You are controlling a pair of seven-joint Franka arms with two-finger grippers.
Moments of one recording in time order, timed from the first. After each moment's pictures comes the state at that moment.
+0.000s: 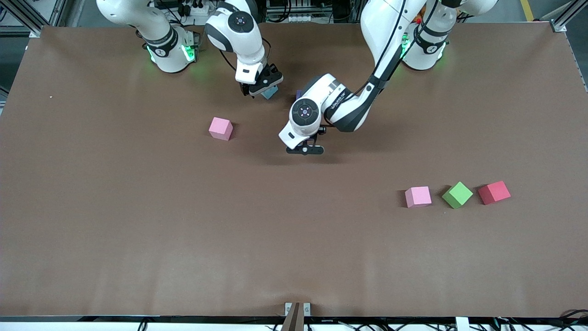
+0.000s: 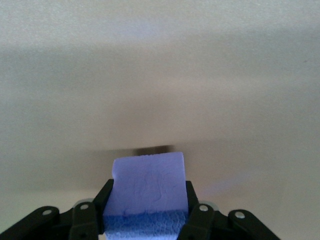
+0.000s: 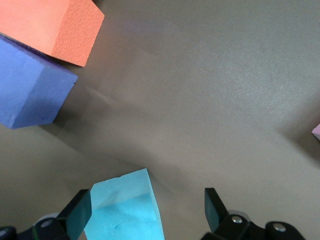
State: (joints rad) left arm -0.76 0.65 -0.13 -1.69 -0.17 2.13 -0.70; right arm 1.12 0.08 -0.06 -2.57 0.12 2.68 0.43
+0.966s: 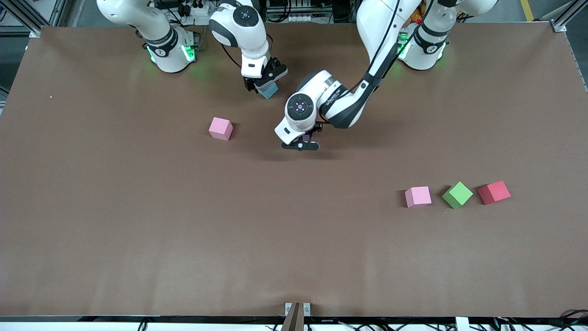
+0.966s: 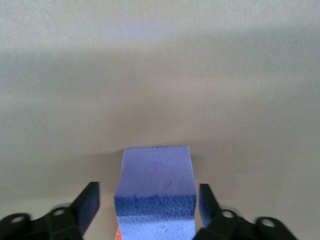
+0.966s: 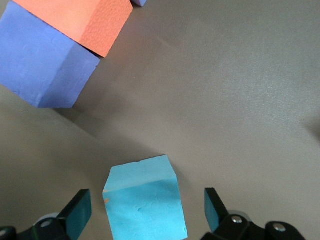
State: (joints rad) left arm -0.78 0.65 -0.12 -1.70 -0.17 2.15 -0.70; right arm 1.13 0.08 -0.01 -2.57 0.12 2.68 0.42
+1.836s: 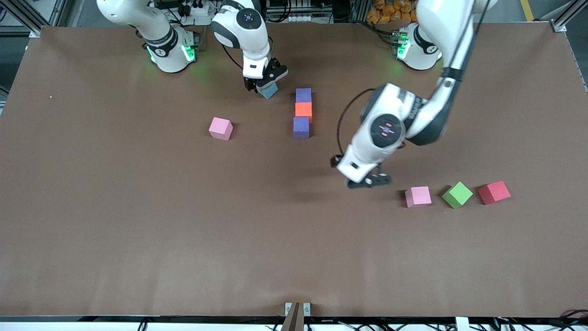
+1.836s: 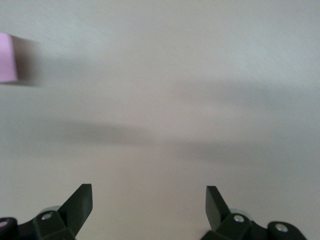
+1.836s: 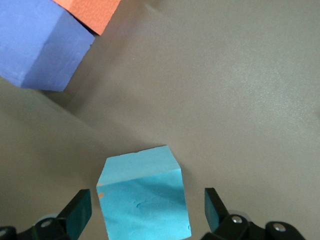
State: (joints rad) left arm -0.55 0.47 0.05 -1.69 -0.14 2.06 -0.57; right arm 1.14 0.11 0.01 -2.58 0.12 2.69 0.42
